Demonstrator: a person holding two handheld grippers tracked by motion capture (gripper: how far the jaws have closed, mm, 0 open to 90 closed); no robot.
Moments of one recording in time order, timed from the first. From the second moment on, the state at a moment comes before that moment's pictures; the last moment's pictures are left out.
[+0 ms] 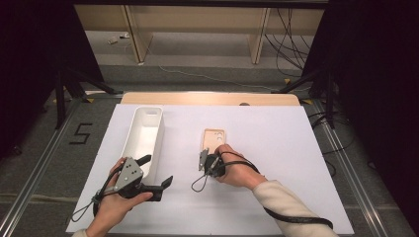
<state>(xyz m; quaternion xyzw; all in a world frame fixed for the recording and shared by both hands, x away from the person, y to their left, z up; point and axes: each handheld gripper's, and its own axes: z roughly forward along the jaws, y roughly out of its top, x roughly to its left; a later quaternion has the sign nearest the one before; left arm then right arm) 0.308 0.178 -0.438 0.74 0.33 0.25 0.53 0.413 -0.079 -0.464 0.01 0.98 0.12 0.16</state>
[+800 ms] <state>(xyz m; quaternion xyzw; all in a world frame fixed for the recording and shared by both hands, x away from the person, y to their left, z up) 0.308 0.178 -0.438 0.74 0.33 0.25 0.53 0.413 -0.080 -0.464 0.01 0.98 0.12 0.16</state>
